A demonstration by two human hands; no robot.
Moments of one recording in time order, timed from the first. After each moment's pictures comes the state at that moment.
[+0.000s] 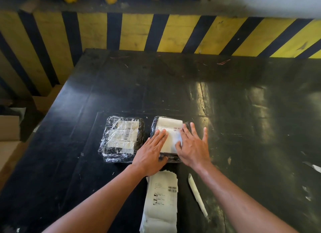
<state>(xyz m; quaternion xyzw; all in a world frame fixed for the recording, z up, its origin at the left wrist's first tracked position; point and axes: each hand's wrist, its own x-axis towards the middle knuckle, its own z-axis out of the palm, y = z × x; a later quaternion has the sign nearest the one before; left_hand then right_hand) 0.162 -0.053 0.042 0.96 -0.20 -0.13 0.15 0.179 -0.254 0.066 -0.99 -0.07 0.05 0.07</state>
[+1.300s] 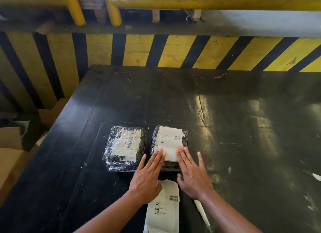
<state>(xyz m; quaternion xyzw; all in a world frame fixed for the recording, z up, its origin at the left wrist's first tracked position) 0.102 -0.044 0.038 0.97 -0.22 -0.11 0.05 0.114 -0.264 0.041 -0.98 -0.16 0.08 0.10</state>
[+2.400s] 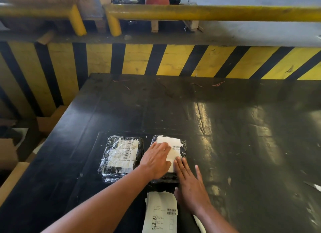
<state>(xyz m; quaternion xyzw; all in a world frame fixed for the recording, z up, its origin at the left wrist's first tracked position) 0.203 -0.084 0.089 0.97 -0.21 -0.10 0.10 0.112 -0.258 0.055 -0.98 -0.13 0.12 0.13</state>
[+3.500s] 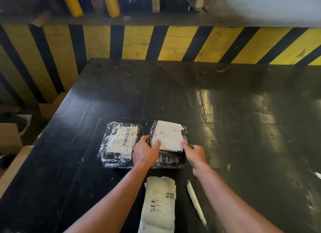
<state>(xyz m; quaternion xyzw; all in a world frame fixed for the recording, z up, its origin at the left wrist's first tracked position) 0.176 -0.083 0.087 0.86 0.26 -0.10 0.43 0.181 -0.260 0.072 -0.72 0.34 0.17 0.58</state>
